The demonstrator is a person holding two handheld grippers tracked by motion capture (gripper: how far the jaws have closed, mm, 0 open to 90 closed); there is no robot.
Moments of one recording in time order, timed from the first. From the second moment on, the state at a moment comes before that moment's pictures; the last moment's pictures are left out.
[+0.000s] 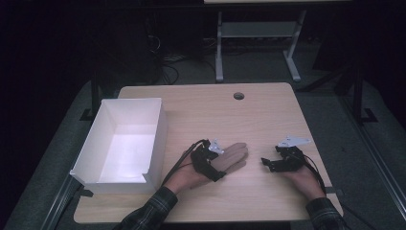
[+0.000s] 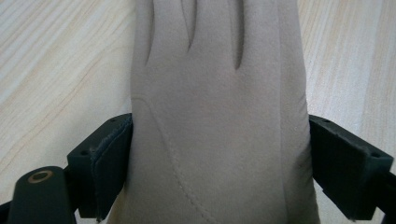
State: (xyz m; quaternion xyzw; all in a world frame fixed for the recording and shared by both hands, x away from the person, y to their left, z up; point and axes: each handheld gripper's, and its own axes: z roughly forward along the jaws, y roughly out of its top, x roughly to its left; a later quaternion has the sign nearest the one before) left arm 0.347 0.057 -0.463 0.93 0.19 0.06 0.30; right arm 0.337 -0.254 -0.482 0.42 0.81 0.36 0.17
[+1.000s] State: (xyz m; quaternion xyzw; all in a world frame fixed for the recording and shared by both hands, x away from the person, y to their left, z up) left arm 0.351 0.062 -0.440 0.92 0.23 0.00 0.32; right arm 0.337 -0.254 -0.482 0.42 0.81 0.36 0.16
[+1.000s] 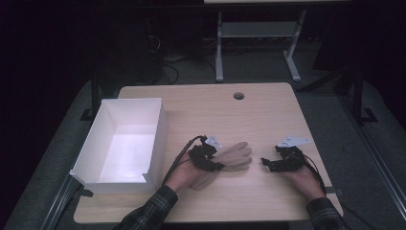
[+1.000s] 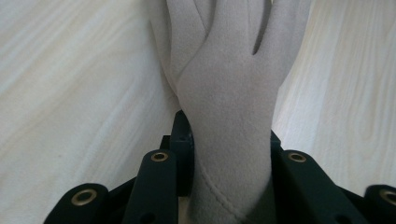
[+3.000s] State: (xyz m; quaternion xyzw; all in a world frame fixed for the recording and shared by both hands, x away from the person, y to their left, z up) left arm 0.371 0.211 -0.276 0.86 0.35 0.09 0.36; right arm 0.337 -0.253 -0.482 0.42 0.81 0.36 0.16
